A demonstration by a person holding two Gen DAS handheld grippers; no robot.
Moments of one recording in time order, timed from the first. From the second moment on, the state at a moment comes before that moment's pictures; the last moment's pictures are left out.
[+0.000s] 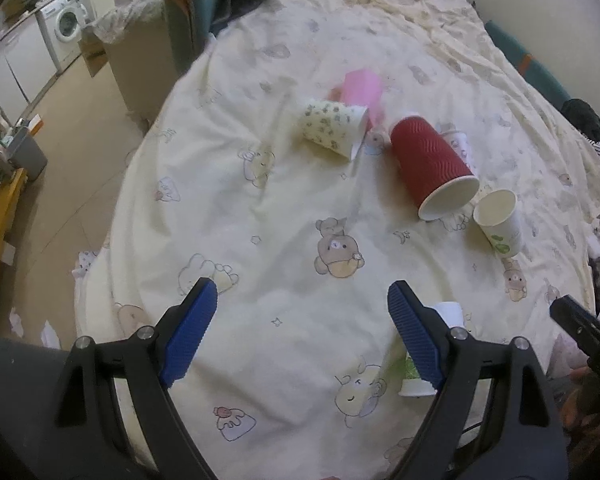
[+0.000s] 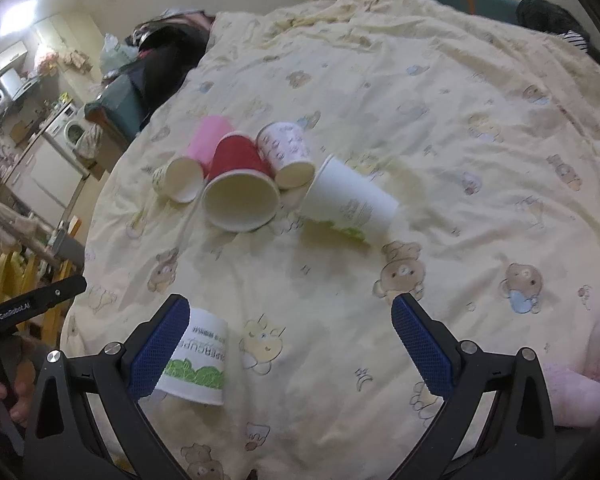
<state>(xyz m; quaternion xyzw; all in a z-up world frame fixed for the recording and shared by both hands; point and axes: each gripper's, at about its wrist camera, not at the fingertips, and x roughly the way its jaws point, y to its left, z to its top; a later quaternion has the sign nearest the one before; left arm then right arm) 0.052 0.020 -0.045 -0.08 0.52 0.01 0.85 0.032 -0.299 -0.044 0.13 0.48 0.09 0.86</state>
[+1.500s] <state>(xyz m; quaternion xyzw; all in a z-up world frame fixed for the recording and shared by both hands) 0.049 0.024 -0.028 -0.09 0.50 -0.01 0.86 0.085 -0.202 -0.126 0.20 0.70 0.23 0.64</state>
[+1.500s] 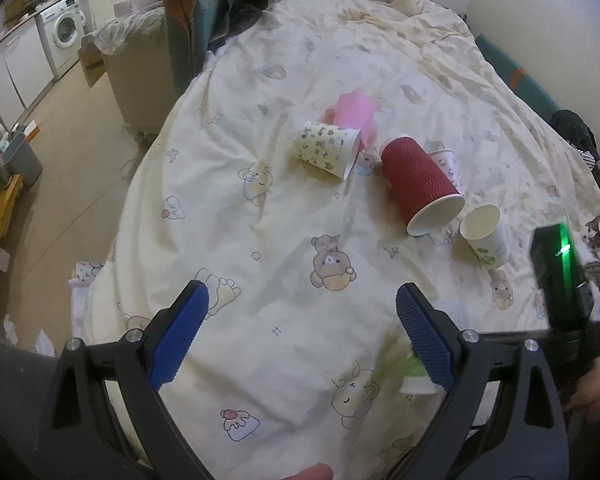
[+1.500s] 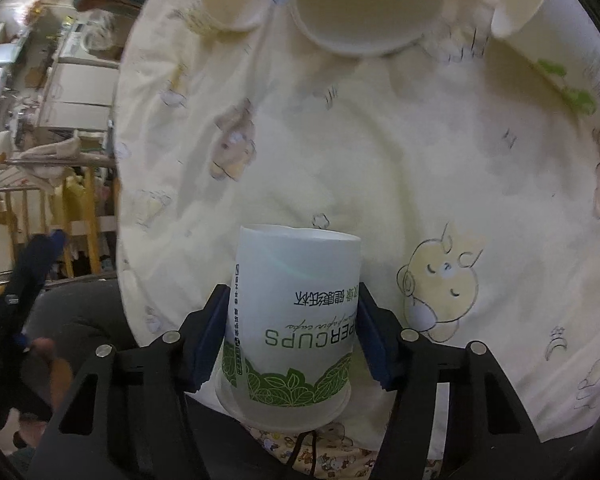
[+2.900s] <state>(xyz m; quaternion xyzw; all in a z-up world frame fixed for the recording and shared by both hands) 0.032 -0.052 -0.028 -0.07 0.49 -0.20 0.84 0.081 -0.229 -0.040 0.17 0.48 0.32 0.80</state>
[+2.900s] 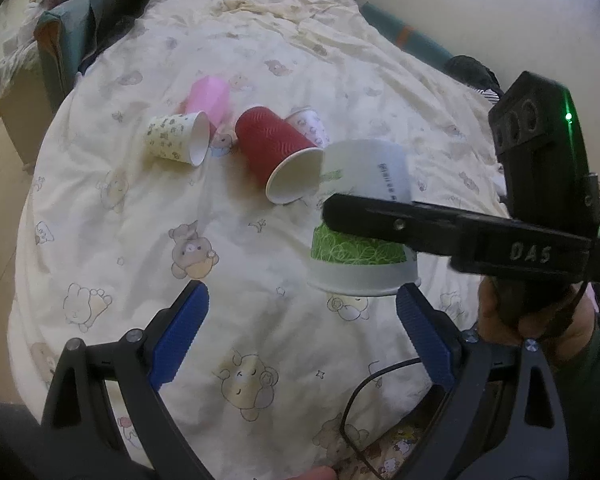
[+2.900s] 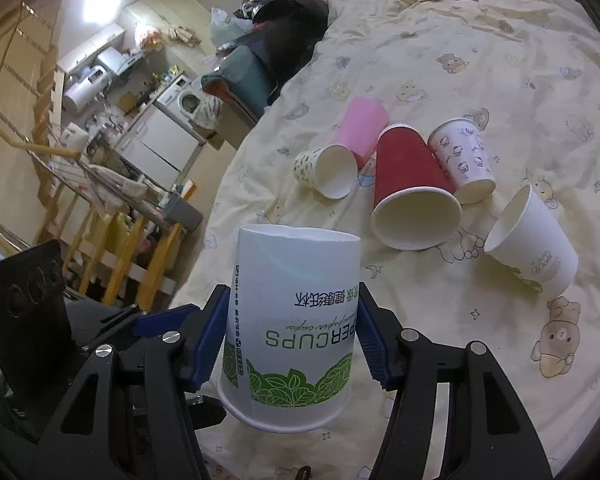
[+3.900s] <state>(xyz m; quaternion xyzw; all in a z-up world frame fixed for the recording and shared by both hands) 0.051 0.016 -0.043 -0.04 0.52 -0.02 0.85 0.097 -0.187 -0.044 -0.05 0.50 0.28 0.82</state>
